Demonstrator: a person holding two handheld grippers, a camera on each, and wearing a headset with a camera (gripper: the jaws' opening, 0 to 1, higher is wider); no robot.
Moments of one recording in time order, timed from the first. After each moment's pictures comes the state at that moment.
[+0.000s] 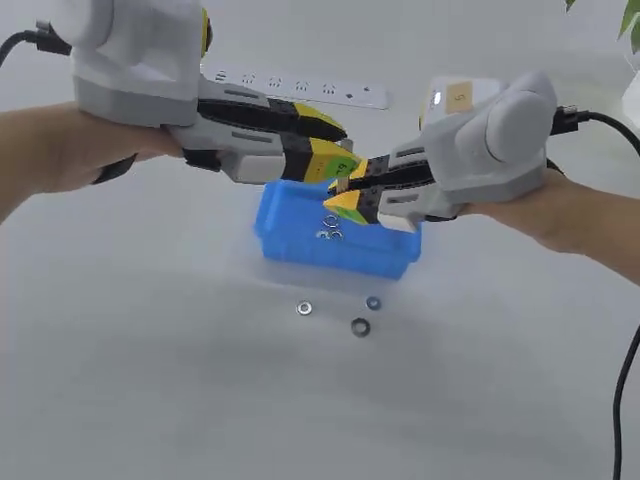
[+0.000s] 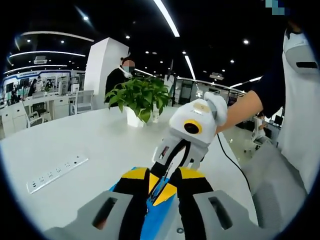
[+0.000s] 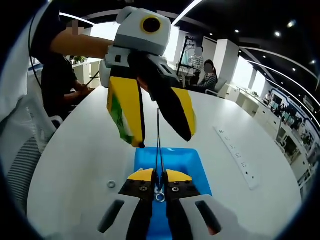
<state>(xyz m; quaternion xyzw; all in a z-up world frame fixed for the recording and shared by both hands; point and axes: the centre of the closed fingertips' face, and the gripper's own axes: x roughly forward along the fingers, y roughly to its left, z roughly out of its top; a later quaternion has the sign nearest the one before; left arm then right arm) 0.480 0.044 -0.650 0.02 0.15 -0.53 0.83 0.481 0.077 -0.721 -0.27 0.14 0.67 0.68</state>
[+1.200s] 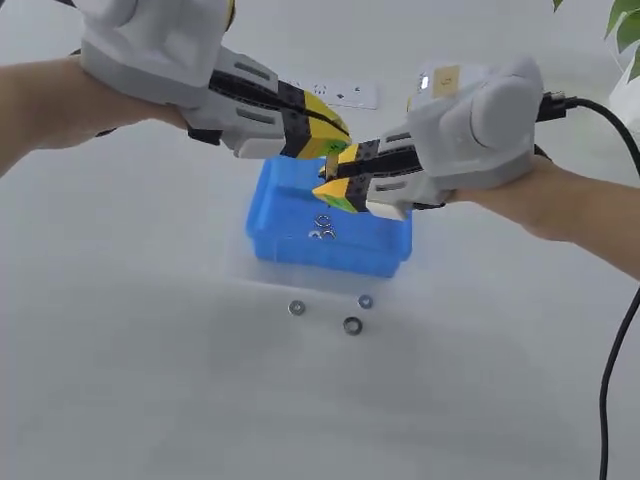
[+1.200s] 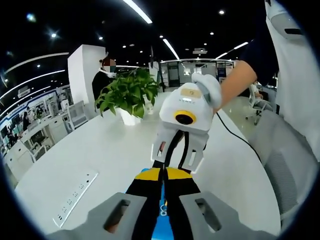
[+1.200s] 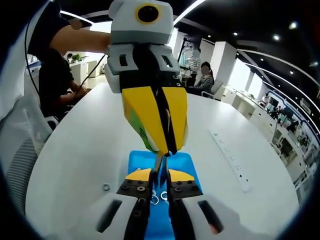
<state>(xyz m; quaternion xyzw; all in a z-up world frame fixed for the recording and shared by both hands) 0.486 0.039 -0.643 0.16 0.13 -0.55 0.81 0.490 0.083 -0.712 -0.27 0.13 0.66 0.69</state>
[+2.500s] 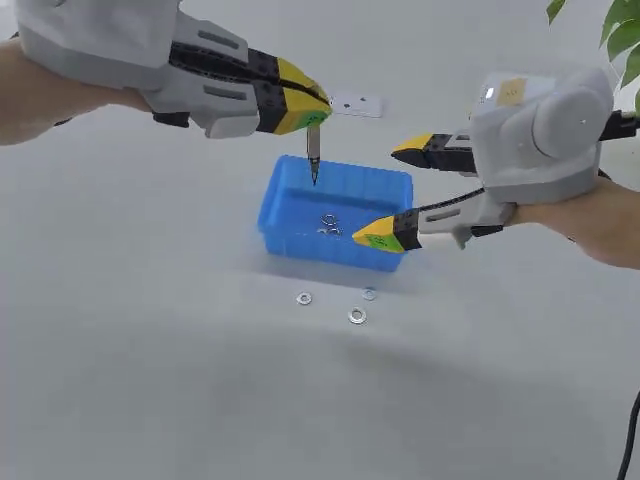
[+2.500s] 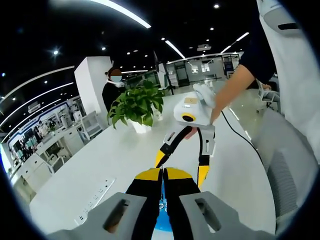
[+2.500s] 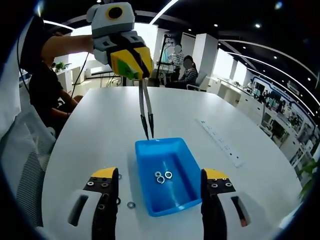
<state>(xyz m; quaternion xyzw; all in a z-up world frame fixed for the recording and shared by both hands) 0.459 0.064 -0.598 0.20 0.09 -0.50 0.84 0.475 0.029 -0.694 -0.24 0.17 0.61 0.74</state>
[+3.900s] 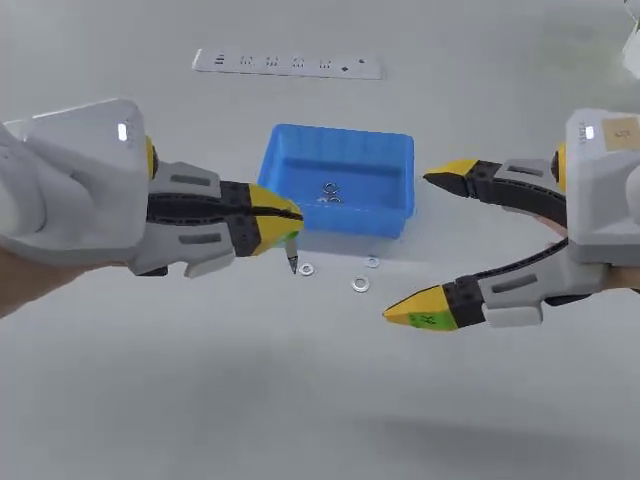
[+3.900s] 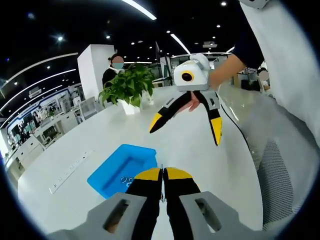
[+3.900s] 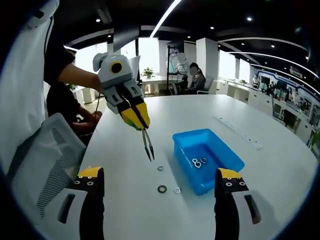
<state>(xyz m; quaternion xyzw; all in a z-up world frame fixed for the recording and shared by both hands) 0.384 0.050 -0.684 0.18 0.13 -0.49 0.84 0.395 -0.009 -0.704 -0.15 0.17 0.66 0.72</state>
